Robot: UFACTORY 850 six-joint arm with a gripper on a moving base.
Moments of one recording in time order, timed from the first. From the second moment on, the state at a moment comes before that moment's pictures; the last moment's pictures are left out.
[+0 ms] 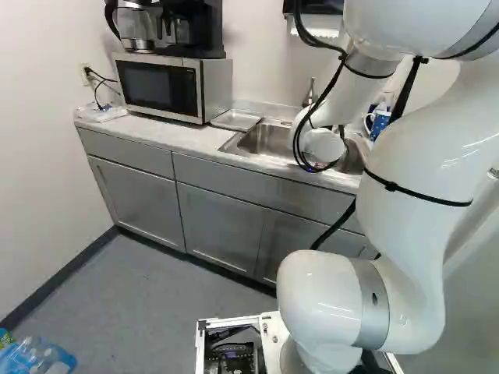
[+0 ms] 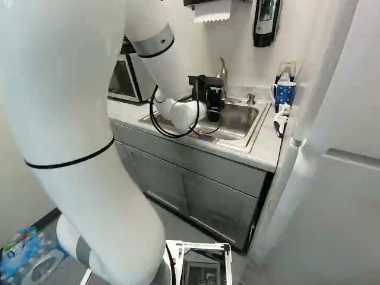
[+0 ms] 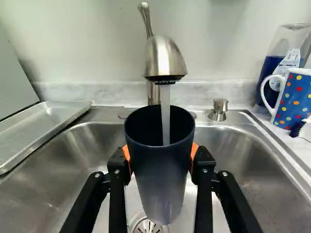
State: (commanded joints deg) arm -17.0 -8.1 -38.4 3.7 49.3 0.0
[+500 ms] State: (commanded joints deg) arm -17.0 -8.1 -38.4 3.7 49.3 0.0
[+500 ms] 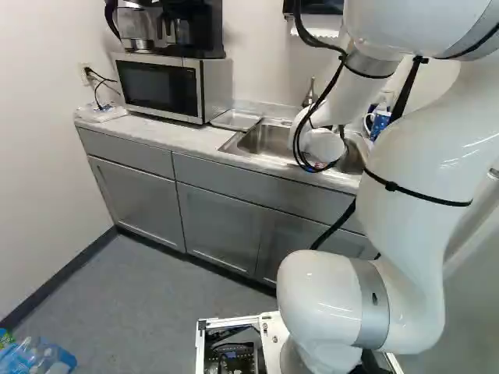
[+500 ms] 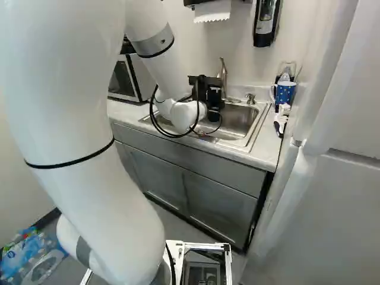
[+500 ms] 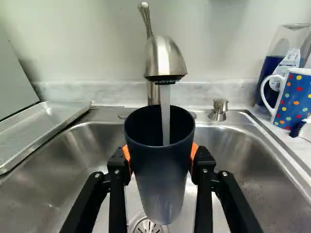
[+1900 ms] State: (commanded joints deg) arm -17.0 -8.1 -38.4 3.7 49.3 0.0
